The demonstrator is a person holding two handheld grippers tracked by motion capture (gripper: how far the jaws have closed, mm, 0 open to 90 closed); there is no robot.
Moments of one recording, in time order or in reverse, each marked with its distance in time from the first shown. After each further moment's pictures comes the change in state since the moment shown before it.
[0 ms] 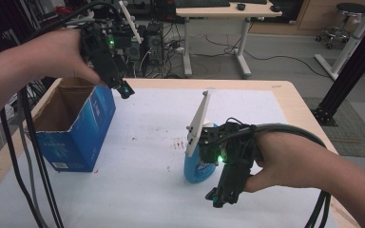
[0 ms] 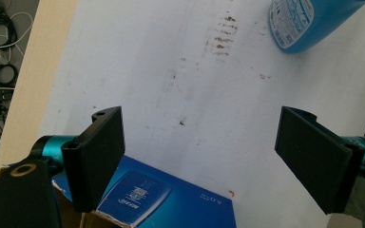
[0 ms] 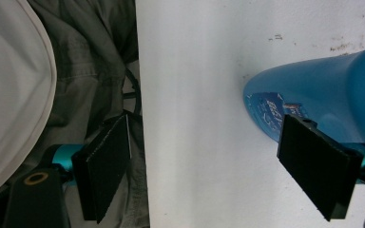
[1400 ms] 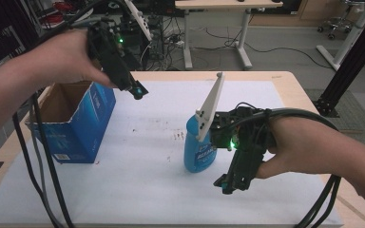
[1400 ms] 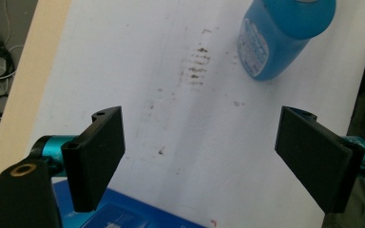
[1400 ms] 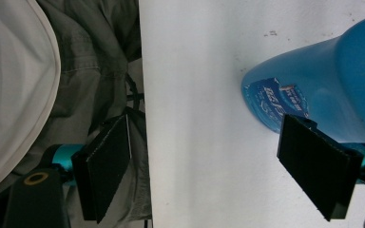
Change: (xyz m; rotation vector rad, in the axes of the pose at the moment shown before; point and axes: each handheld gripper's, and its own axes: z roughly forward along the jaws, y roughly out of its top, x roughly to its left) left arm -0.039 0.014 0.009 -0.108 -0.016 0.046; right arm 0.007 -0.016 -0.015 -0.028 -0.025 -0.002
